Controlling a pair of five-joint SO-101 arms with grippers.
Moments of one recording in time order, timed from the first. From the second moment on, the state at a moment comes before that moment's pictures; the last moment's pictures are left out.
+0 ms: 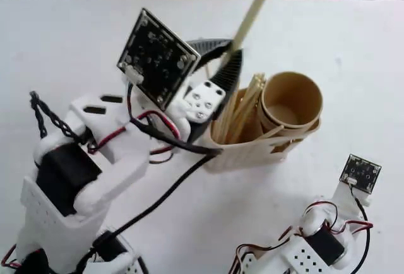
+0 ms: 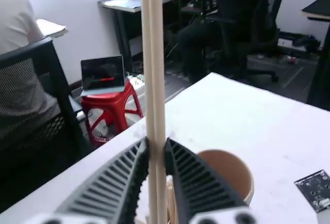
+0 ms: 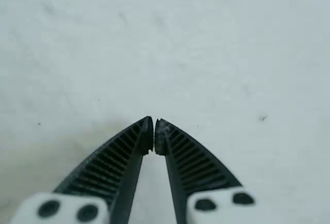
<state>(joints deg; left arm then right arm) 39.3 -32.1 -13.8 65.3 -5.2 46.9 -102.9 96.4 68.0 24.0</state>
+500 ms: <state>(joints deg) 44.4 -32.1 10.5 42.1 -2.6 46.9 -102.9 96.4 68.0 24.0</state>
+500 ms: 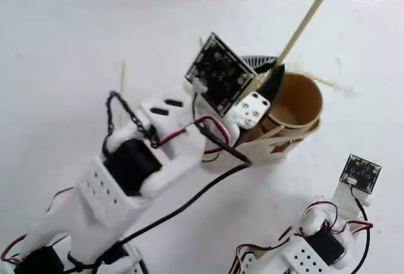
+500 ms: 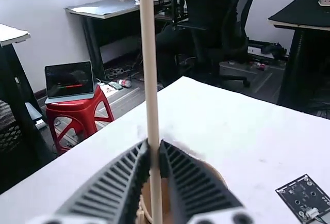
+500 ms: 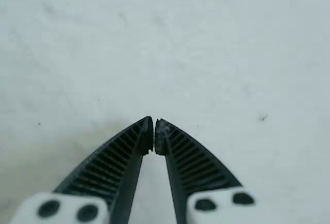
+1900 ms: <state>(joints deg) 0.1 -39.0 27.8 48.8 5.9 44.5 -102.9 96.4 68.0 23.9</state>
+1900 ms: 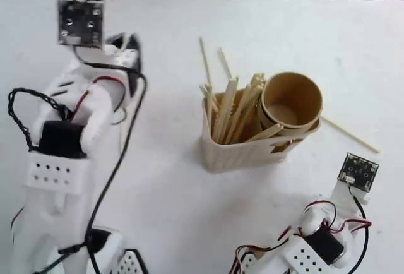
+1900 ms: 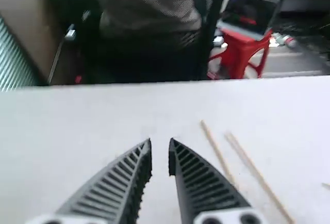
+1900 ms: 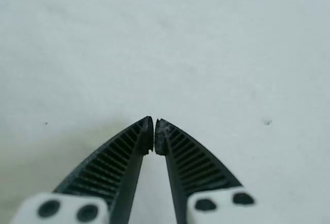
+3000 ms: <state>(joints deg) -6.2 -38.9 62.7 15.8 1.5 60.5 -71.6 55.6 57.6 49.1</state>
